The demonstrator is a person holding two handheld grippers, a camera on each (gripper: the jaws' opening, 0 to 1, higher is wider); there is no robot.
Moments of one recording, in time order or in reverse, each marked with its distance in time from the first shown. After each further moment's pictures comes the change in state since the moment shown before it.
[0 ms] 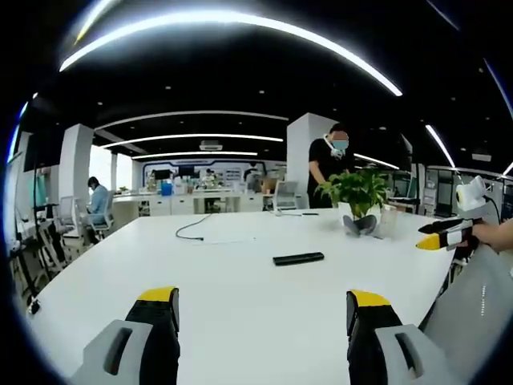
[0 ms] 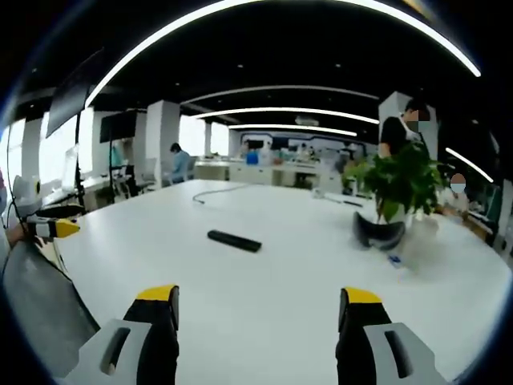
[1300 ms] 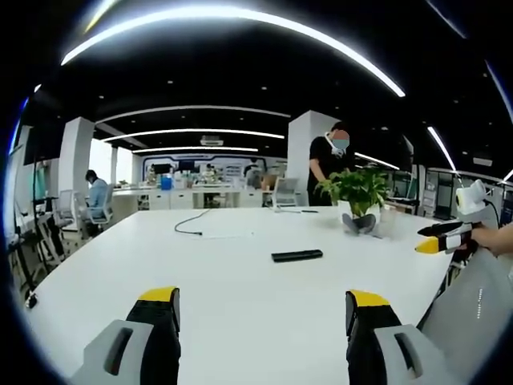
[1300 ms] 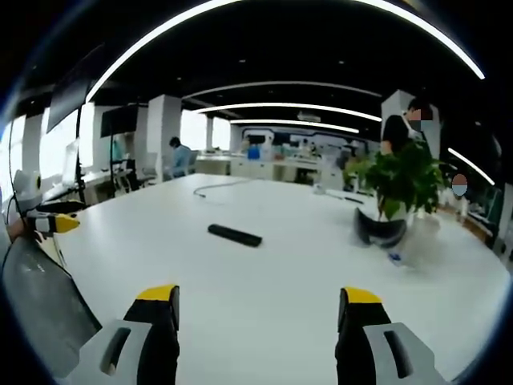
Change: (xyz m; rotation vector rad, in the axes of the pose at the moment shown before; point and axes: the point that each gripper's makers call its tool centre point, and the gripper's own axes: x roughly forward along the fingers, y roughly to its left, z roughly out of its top) left arm 0.000 0.003 -0.008 -0.022 0.022 -0.007; right arm 0.000 -0.003 -0.009 -0.010 0.029 -0.002
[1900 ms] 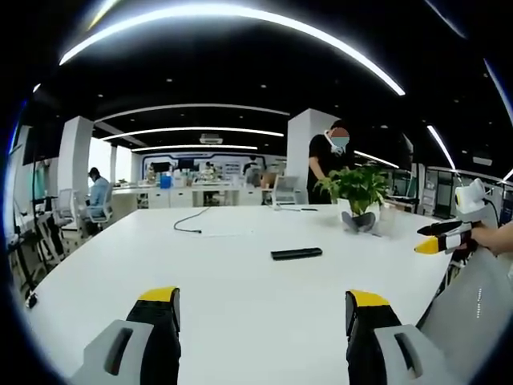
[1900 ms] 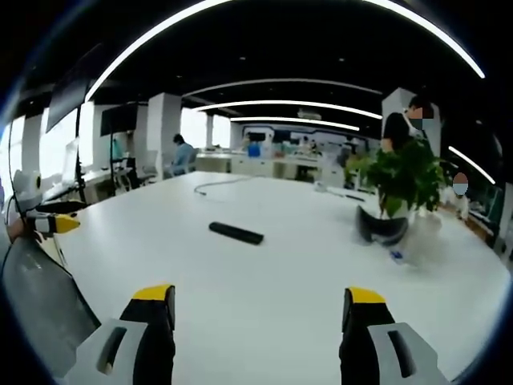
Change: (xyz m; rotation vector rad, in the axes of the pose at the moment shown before) left arm 0.002 -0.003 0.000 -0.001 0.010 0.001; right arm 0.004 0.007 0.003 -0.002 0.011 0.008
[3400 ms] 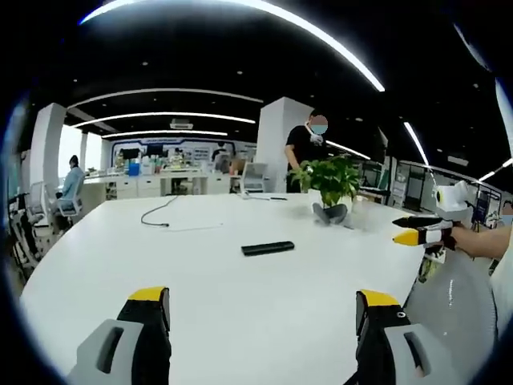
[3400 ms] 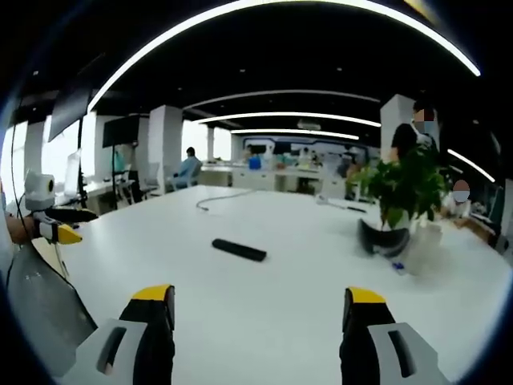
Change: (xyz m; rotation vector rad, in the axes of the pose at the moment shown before) left arm 0.019 -0.014 0.001 -0.001 0.105 -0.205; right arm -0.002 0.002 0.021 0.016 -0.069 0.003
